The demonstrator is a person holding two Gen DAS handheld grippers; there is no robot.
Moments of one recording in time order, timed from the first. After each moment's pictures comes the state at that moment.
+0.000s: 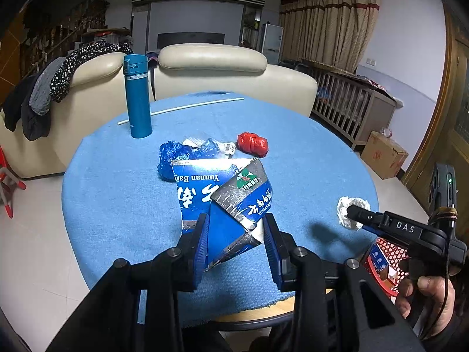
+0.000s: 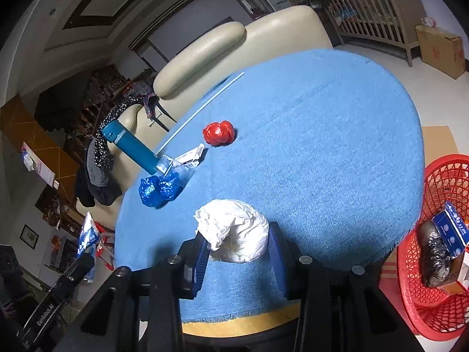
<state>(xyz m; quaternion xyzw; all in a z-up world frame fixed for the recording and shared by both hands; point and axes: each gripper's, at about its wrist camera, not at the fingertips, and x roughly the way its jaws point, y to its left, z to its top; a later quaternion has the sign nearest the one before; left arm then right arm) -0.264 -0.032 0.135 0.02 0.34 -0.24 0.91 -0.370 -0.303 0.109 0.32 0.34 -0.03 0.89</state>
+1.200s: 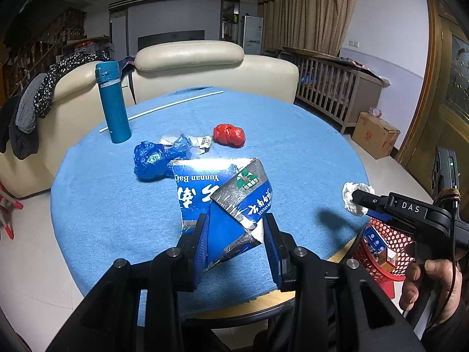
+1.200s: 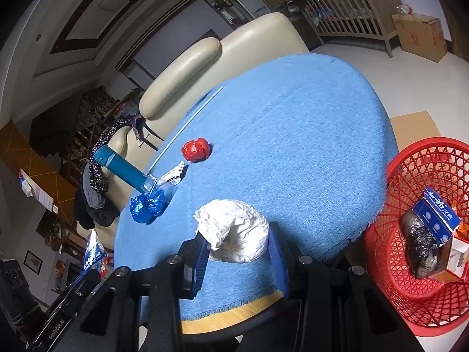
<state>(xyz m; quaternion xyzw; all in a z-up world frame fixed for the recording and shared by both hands) -0.278 -0.064 0.130 0.07 0.34 -0.27 0.90 -0.402 -0.341 0.100 0.36 0.31 -0.06 0.88</state>
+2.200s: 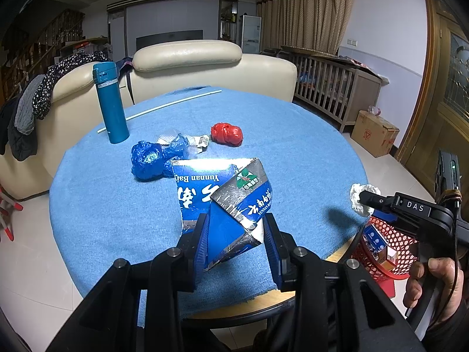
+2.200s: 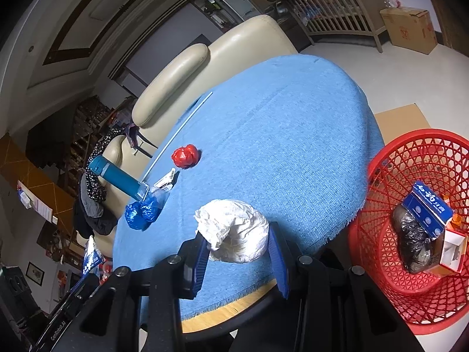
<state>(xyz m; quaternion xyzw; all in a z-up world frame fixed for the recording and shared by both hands) -0.277 -0.065 0.128 0.07 0.34 -0.27 0.90 -0.414 -0.355 0.093 0.38 0.31 -0.08 0.87</state>
